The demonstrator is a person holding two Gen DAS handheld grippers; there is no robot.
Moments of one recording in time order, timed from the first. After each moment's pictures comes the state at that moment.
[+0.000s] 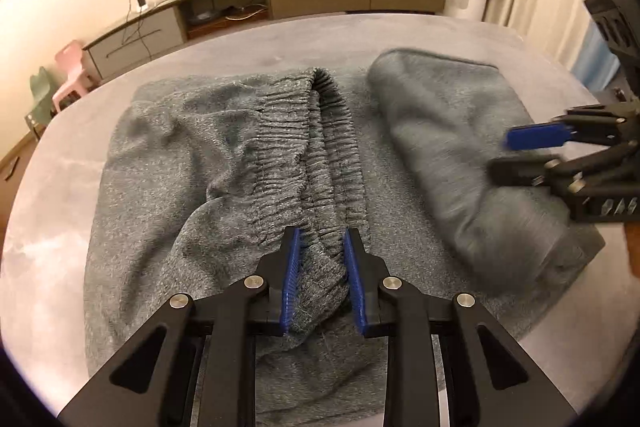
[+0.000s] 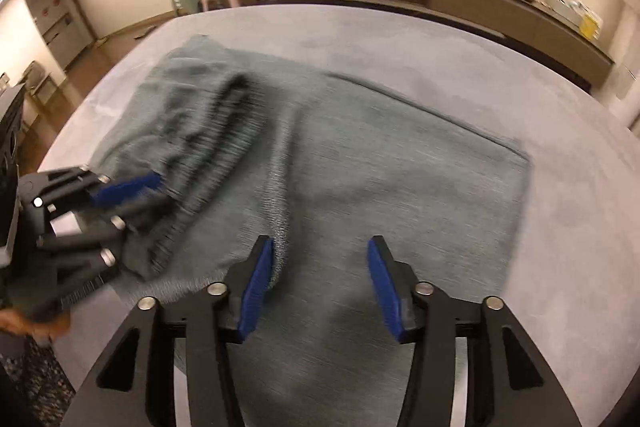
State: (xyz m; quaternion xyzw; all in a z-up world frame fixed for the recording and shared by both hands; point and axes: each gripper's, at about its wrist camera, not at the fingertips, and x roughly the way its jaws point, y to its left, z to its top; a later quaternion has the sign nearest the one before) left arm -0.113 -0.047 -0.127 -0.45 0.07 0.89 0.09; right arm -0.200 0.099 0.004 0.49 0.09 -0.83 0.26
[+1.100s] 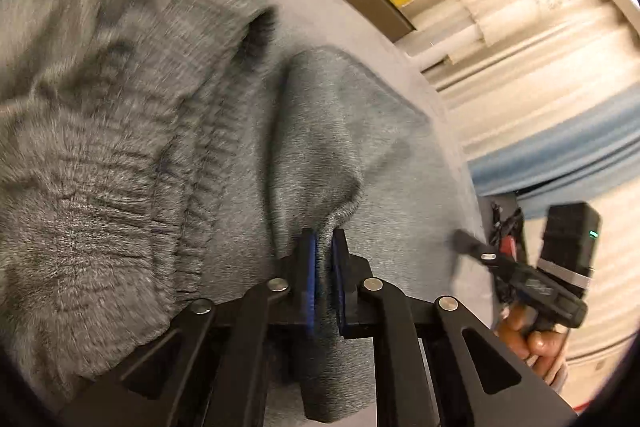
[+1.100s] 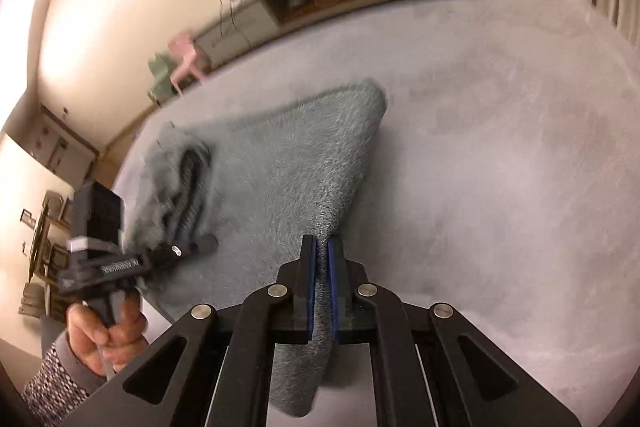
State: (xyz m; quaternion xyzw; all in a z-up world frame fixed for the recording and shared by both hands) left arm -0.143 -0.032 -0.163 -0.51 -0.28 0.78 0.24; right arm -0.203 0.230 -0.011 0.51 -0.11 -0.83 0.20
